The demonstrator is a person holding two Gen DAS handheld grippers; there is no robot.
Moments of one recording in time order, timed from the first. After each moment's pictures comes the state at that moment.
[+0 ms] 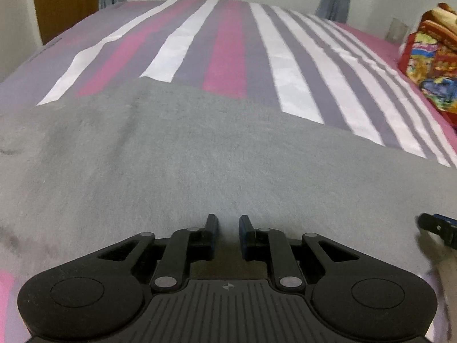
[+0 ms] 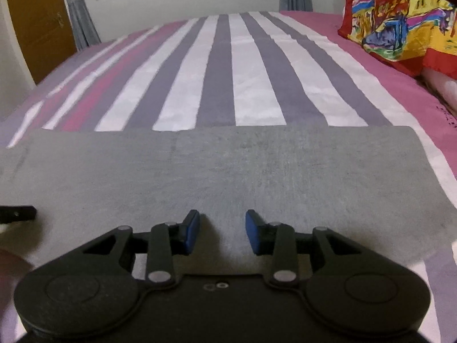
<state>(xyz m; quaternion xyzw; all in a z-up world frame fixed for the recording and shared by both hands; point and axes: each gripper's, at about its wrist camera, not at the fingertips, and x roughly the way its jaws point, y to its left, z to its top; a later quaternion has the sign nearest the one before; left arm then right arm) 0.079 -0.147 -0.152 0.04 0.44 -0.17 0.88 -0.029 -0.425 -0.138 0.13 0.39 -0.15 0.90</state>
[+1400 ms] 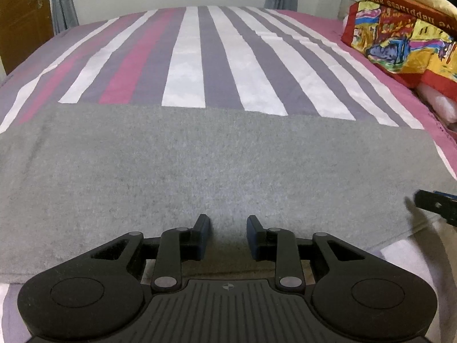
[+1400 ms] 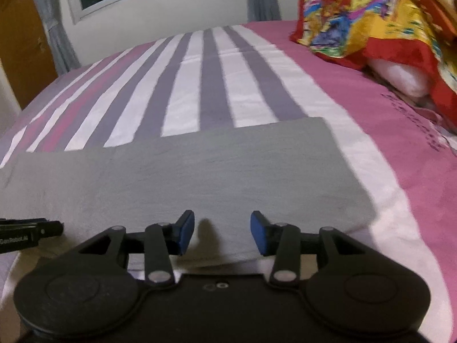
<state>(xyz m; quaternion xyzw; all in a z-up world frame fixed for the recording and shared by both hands) 0.019 -0.246 -0.144 0.09 0.42 -0.24 0.87 -0.104 -0.489 -0.119 0.15 0.36 -0.20 0.90</state>
